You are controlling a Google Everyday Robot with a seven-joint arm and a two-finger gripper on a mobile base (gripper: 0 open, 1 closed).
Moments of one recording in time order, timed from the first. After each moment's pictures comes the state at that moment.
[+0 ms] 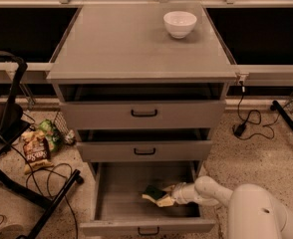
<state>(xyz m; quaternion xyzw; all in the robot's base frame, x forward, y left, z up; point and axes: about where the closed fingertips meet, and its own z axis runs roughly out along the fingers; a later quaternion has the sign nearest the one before) 0.594 -0.099 0.153 -0.42 0.81 0.28 0.29</state>
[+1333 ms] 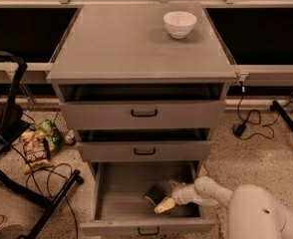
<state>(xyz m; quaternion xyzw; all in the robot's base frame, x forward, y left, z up) 0.593 -0.096 0.153 -0.42 0.81 0.28 0.29</state>
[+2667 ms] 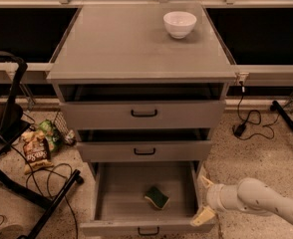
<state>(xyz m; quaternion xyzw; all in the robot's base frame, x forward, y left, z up) 0.493 -0.211 0.367 -0.54 0.77 0.14 0.31</state>
